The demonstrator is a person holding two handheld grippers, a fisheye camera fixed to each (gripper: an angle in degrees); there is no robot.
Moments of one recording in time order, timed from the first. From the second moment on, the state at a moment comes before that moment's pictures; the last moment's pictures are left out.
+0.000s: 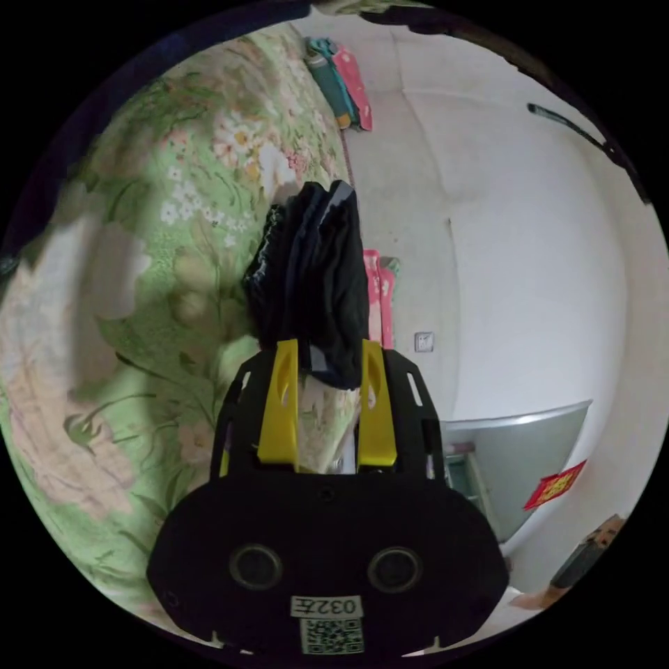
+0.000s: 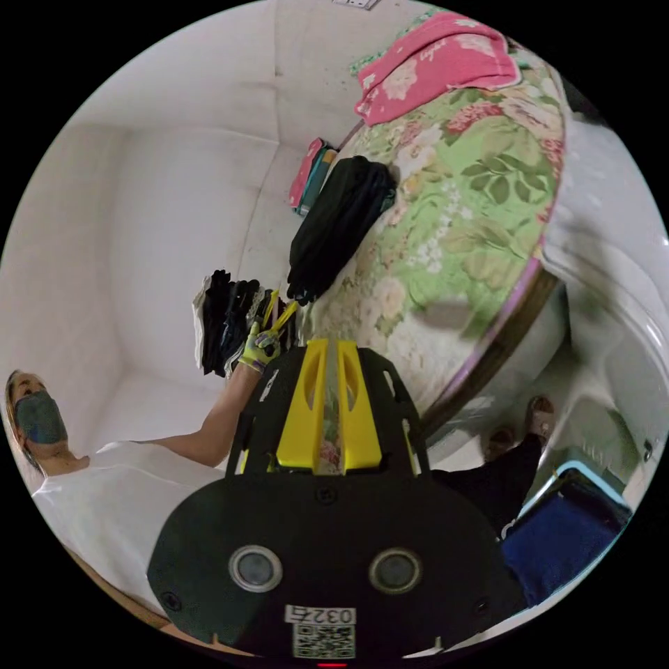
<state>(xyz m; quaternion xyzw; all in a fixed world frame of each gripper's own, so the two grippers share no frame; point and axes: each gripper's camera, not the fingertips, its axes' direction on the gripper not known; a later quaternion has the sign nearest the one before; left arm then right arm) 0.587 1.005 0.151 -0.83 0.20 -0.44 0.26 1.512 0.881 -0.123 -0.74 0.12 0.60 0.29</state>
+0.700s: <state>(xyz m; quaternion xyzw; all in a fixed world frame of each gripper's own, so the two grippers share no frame) 0.661 0.914 0.250 -0.89 0.19 -0.28 0.32 1.519 1.066 0.048 -0.85 -0.01 0.45 0.28</state>
